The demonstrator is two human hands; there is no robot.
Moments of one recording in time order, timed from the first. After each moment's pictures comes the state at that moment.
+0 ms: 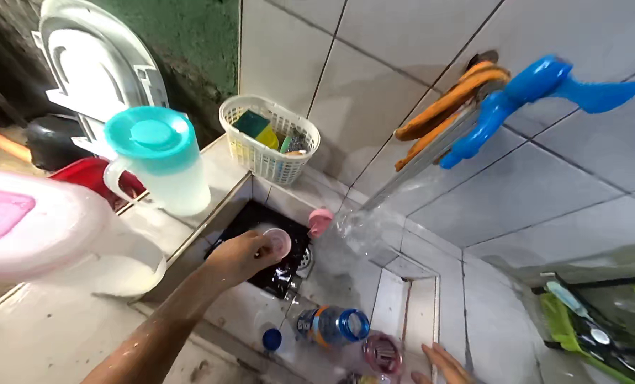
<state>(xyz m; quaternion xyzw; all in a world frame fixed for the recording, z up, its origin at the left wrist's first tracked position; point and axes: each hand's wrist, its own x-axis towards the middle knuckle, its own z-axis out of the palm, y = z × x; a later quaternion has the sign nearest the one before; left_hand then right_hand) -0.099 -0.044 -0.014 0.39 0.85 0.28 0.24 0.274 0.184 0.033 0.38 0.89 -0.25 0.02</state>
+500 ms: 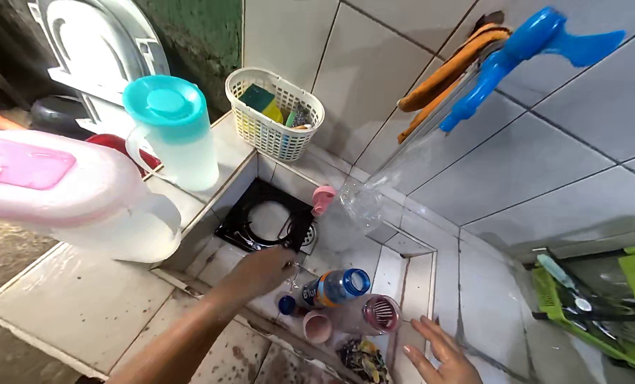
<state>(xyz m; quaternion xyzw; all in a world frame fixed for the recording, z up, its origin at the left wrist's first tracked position) -0.022 -0.044 0.001 0.40 0.82 0.22 0.34 0.285 0.160 0.042 0.34 0.90 -0.27 0.01</state>
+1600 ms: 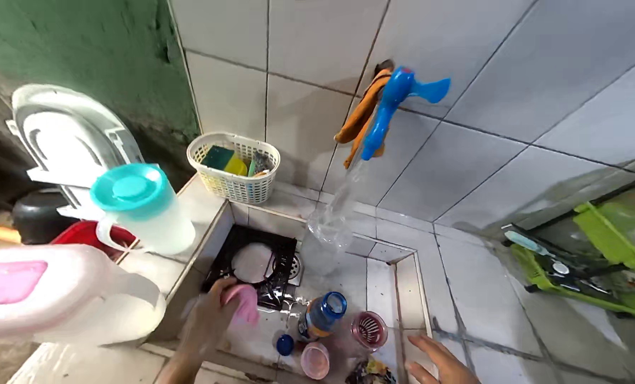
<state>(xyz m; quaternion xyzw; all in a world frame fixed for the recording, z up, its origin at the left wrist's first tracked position) -0.048 -0.095 -0.040 0.21 0.86 0.41 0.23 0.295 0.169 0.027 0.39 0.87 -0.29 0.04</state>
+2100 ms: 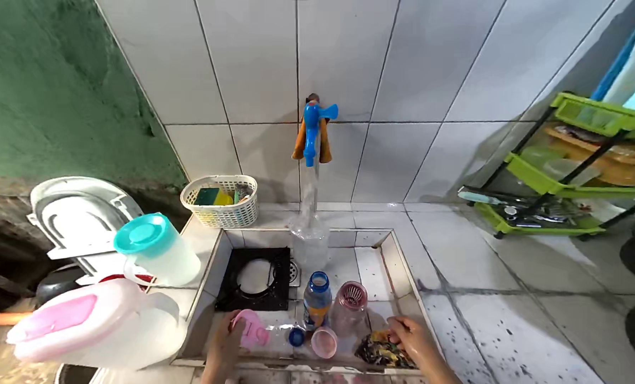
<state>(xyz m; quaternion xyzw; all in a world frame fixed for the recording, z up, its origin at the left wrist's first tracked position) -0.022 -0.119 -0.073 0.18 0.84 0.46 0.23 0.298 0.148 -0.072 0.55 0.66 -0.51 -0.09</state>
